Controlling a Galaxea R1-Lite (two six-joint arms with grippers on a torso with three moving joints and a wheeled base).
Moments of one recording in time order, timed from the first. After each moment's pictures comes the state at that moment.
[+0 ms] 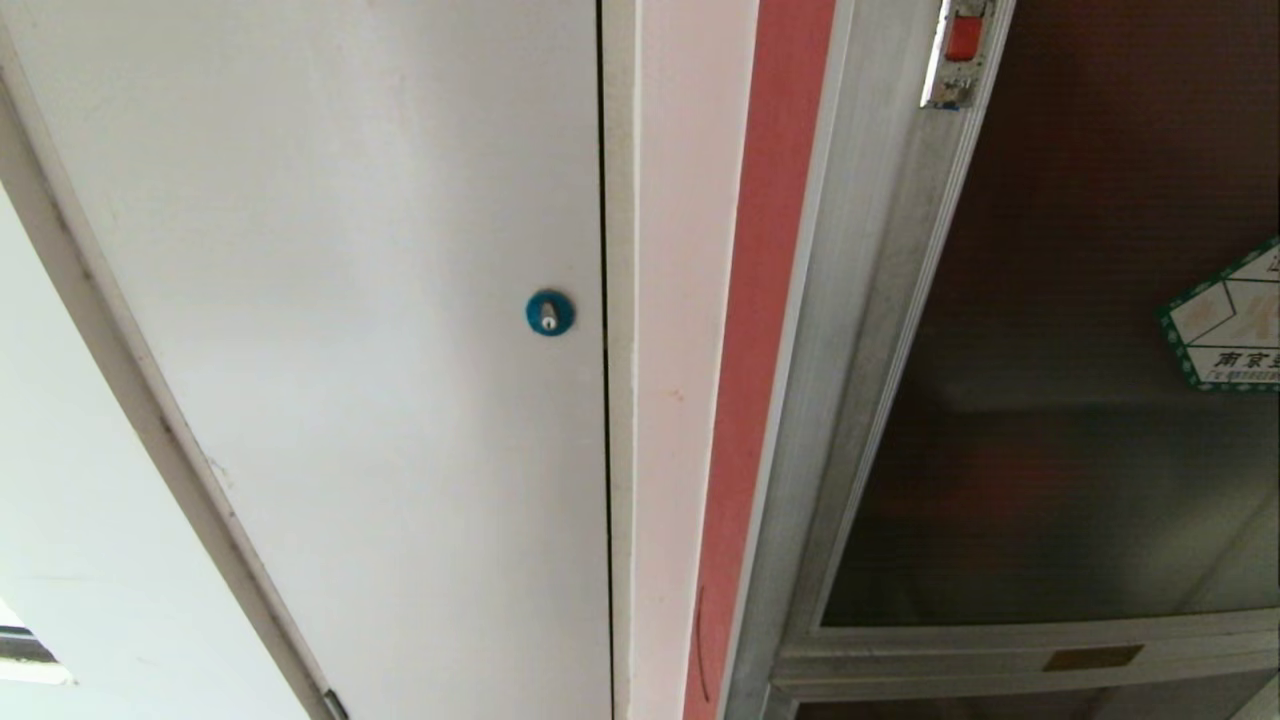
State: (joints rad) left arm 0.01 0.00 0.00 -0.01 -0.02 0.02; right arm 0.00 0.00 -0.02 -0.08 -0.05 -0.06
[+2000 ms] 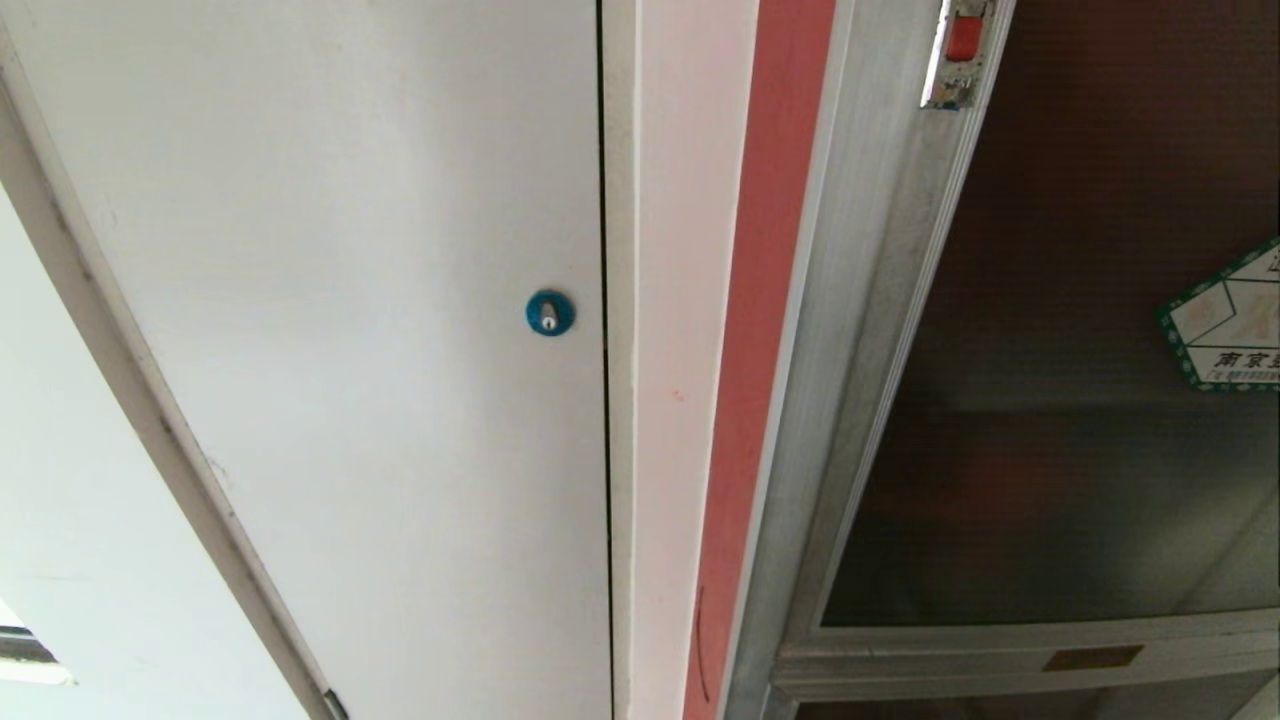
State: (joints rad) left arm 0.01 0.00 0.00 -0.01 -0.02 0.02; right arm 0.00 0.00 0.00 0.00 0.01 0.00
